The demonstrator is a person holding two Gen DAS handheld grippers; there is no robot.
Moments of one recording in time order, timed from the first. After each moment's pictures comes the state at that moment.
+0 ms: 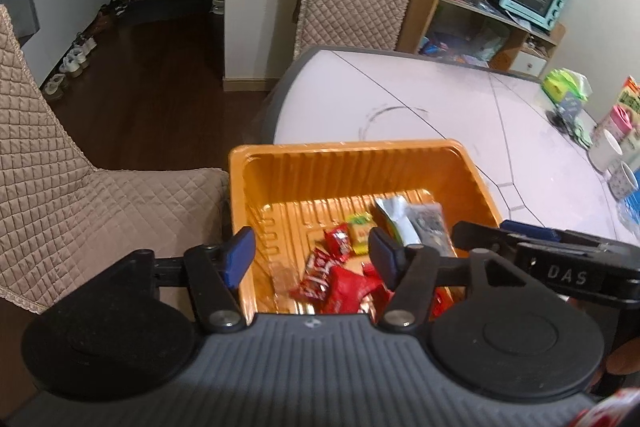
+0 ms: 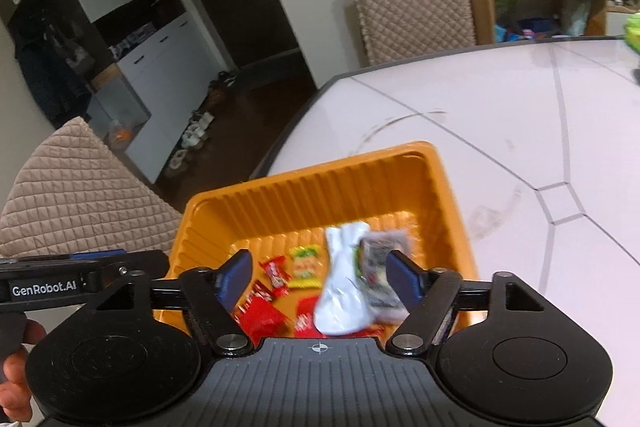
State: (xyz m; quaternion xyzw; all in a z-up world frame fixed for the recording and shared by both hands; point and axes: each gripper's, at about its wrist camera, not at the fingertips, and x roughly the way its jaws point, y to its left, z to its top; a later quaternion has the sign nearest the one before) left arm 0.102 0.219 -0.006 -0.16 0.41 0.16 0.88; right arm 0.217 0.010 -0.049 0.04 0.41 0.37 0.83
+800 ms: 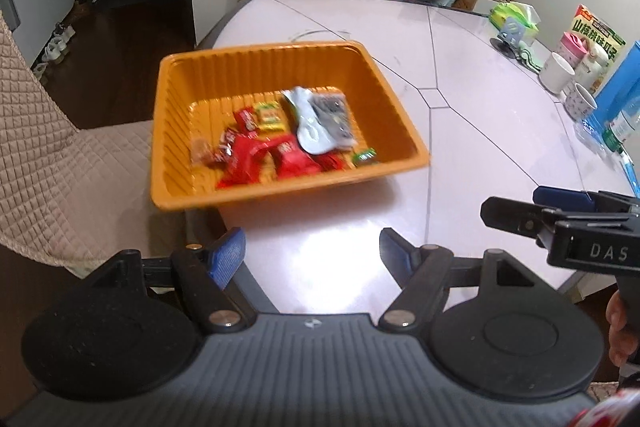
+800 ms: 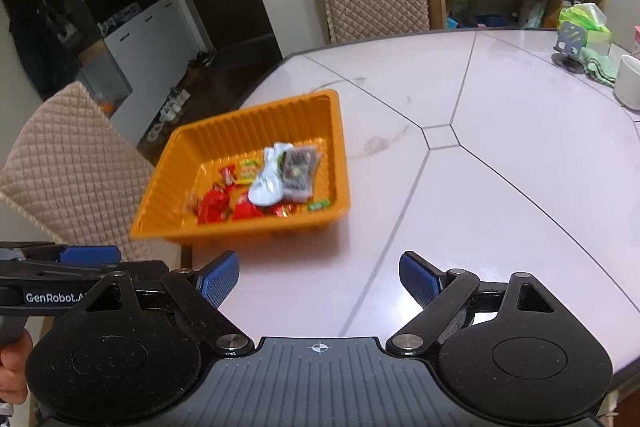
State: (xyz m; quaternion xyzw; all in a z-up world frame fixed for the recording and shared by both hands) left arm 0.035 0.082 -0.003 -0.14 0.45 0.13 0.87; right arm 0.134 -0.129 -0.017 0.00 0.43 0.34 0.84
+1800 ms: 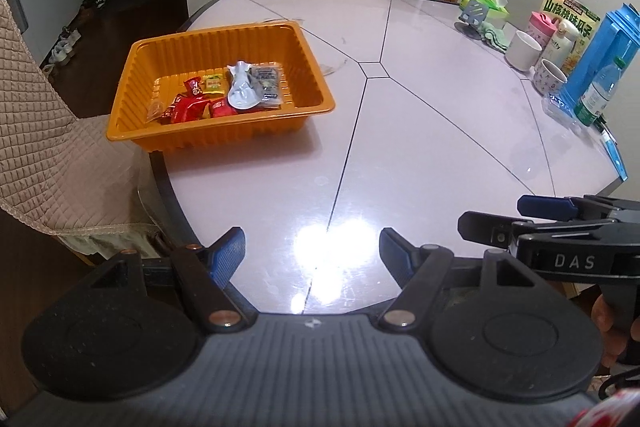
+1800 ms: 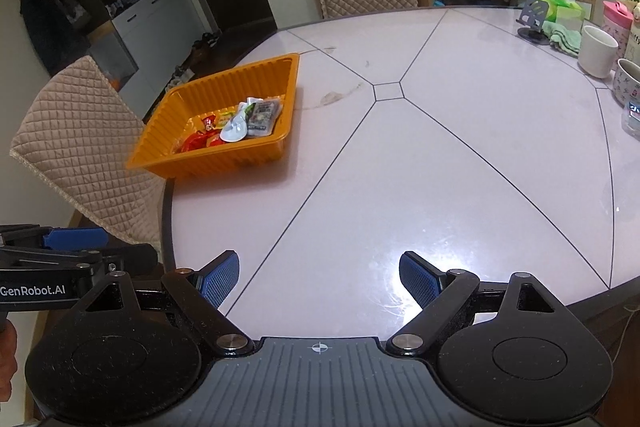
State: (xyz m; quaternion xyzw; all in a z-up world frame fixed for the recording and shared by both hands) left arm -0.003 -0.044 0.010 -0.13 0.45 0.14 0.87; right arm 0.101 -0.239 -0.025 -0.02 0.44 0.36 0.82
